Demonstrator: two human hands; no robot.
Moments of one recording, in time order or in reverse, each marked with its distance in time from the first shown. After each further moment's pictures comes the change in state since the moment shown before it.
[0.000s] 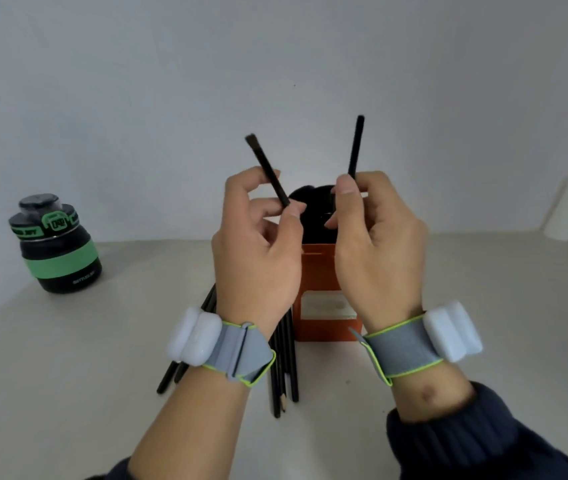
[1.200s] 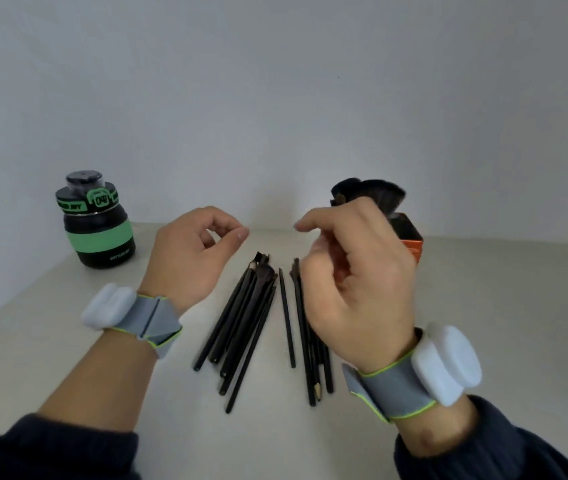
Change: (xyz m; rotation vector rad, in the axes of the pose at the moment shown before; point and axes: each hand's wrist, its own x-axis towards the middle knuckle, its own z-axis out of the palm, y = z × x) left_hand 0.030 -0.056 -0.114 0.487 -0.148 -0.079; right_hand -0.042 -0.036 0.017 0.101 -0.177 -0.377
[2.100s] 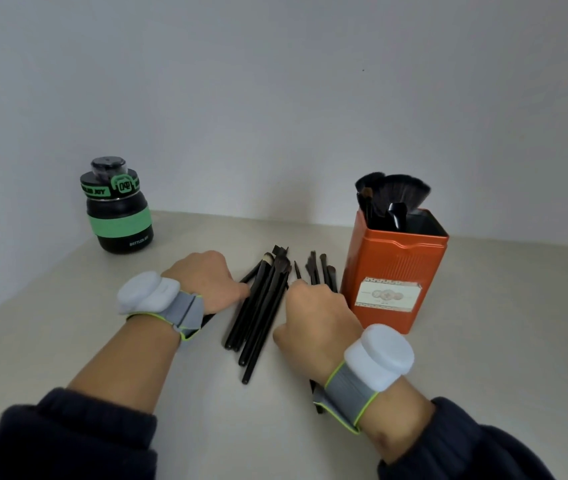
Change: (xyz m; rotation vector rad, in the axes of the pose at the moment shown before) left_hand -0.002 -0.042 -0.001 0.686 -0.580 -0.373; right_hand -0.029 -0.007 0.046 -0.524 -1.071 0.620
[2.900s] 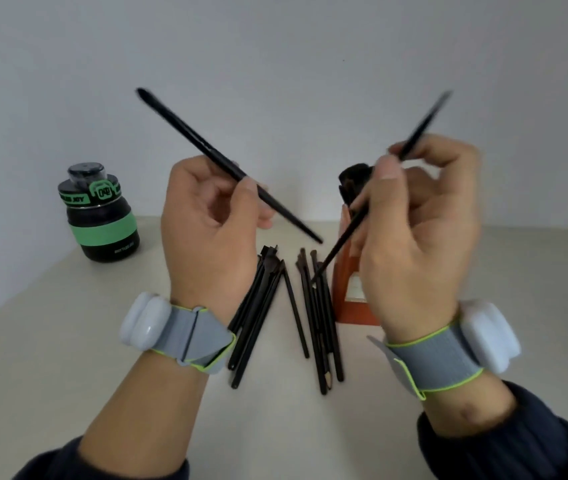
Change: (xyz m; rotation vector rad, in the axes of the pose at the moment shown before) left_hand -0.058 0.079 -0.029 -1.265 0.820 0.542; right_hand -0.009 0.032 -0.059 1.053 1.147 -0.481
